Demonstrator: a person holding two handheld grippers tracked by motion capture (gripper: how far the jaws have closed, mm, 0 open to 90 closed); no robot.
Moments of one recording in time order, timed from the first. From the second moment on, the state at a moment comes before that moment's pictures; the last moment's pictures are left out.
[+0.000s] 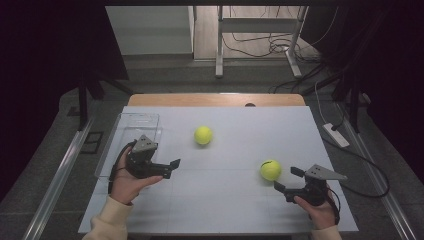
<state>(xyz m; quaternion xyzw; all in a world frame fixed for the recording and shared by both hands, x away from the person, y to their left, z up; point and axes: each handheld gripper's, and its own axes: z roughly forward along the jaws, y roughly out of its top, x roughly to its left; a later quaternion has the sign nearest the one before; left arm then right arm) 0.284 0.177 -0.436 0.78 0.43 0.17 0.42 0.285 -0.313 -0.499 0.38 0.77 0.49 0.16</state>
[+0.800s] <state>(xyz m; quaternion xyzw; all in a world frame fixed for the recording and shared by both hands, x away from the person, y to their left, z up) 0.313 0.160 -0.425 0.80 0.42 0.16 0.40 0.285 -0.314 -0.500 0.38 0.77 0.49 0.16</state>
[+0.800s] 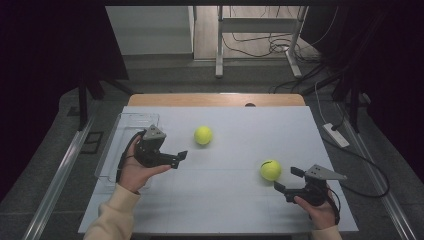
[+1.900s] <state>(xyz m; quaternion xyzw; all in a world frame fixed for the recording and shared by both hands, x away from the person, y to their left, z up) 0.351 0.141 -0.432 0.82 0.42 0.14 0.37 0.286 -0.315 -0.501 0.39 0.76 0.49 0.16</state>
